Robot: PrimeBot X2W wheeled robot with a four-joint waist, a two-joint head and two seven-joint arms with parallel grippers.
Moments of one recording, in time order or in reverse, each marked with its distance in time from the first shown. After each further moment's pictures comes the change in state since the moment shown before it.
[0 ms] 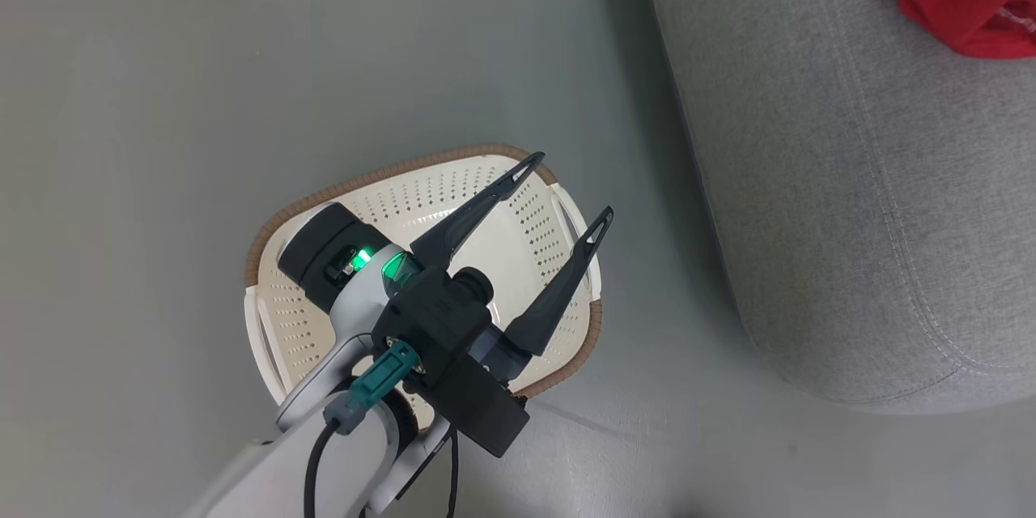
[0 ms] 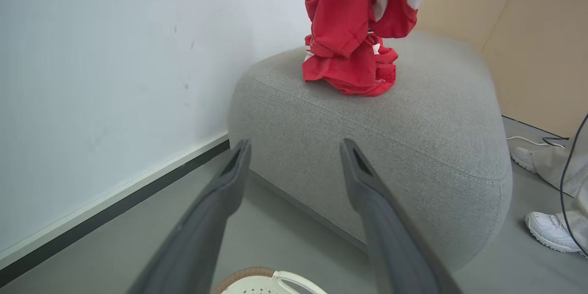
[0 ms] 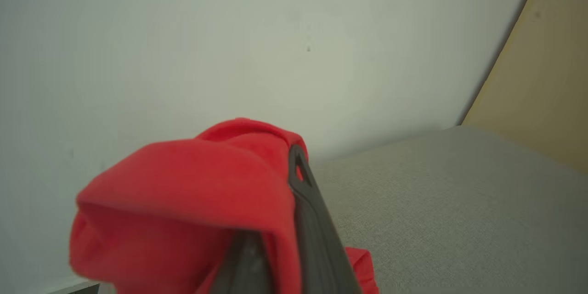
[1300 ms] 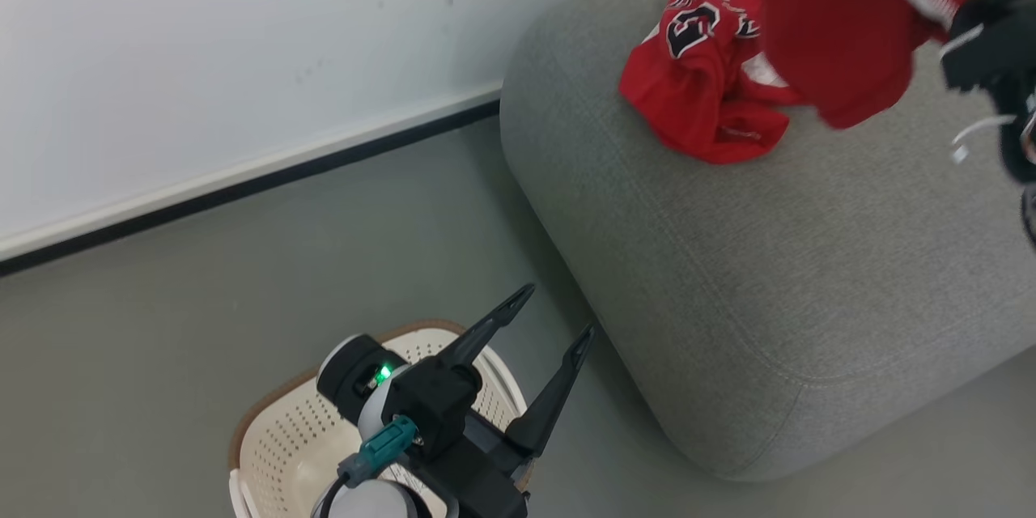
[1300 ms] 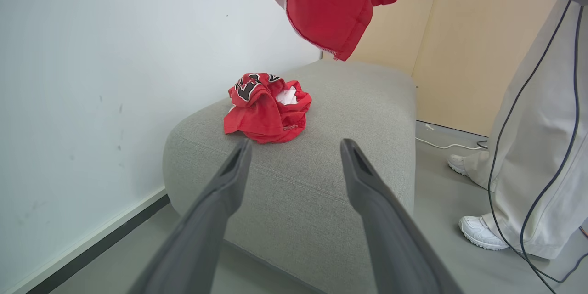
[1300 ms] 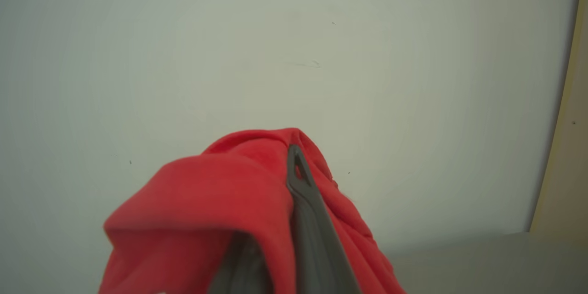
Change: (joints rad) left arm 0.214 -0.050 -0.024 0.179 -0.120 -0.024 -0.119; right arm 0.430 0.078 0.088 -0.540 0.043 0.069 -0.010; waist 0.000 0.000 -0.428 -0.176
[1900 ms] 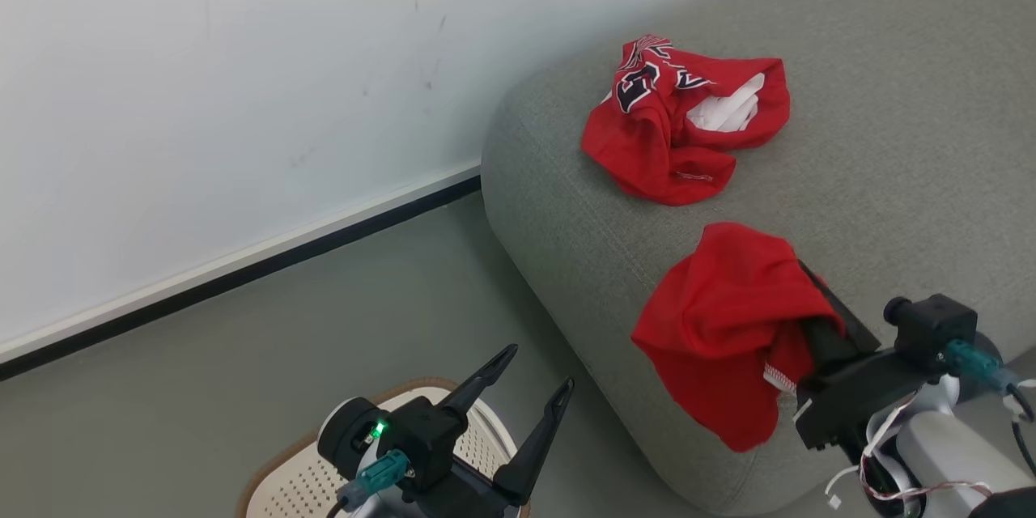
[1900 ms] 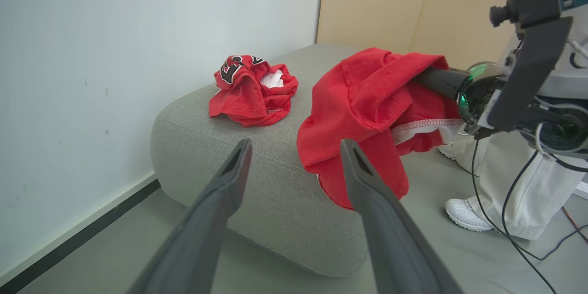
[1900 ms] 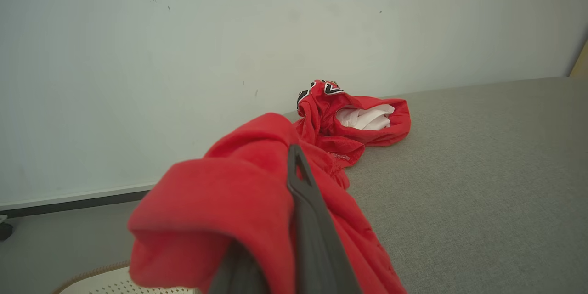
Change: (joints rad) left arm 0.067 -0.021 0.003 0.100 -0.054 -0.014 -0.034; right arm 0.564 0.046 0.139 -0.123 -0.009 -0.041 -0.044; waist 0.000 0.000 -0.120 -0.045
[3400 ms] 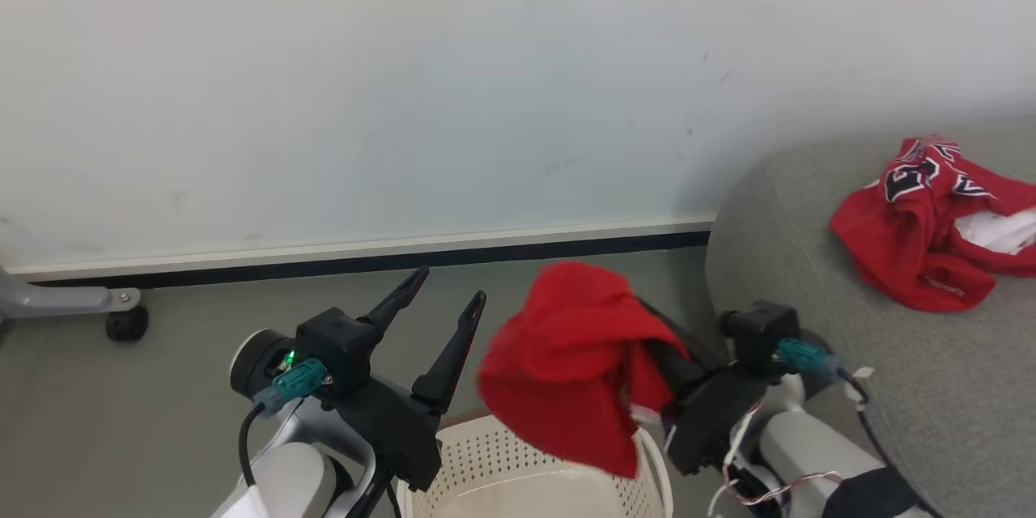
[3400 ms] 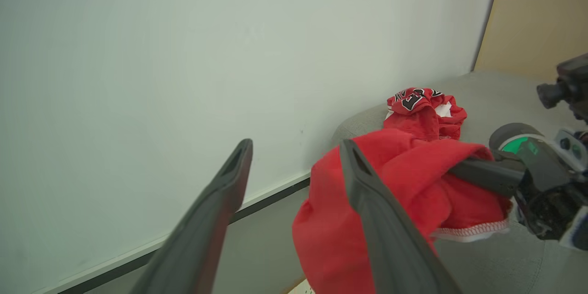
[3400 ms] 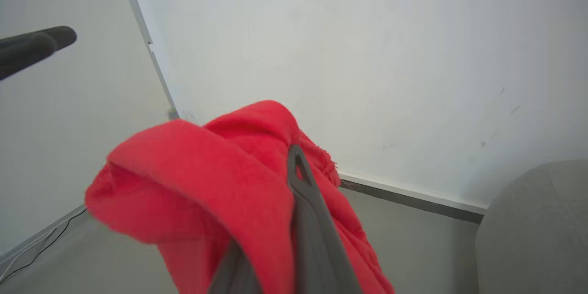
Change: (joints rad) left arm -0.113 0.073 0.120 0.039 -0.035 -0.007 0.077; right arm -0.146 0.237 0.194 0.233 -0.023 0.133 0.016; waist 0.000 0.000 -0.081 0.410
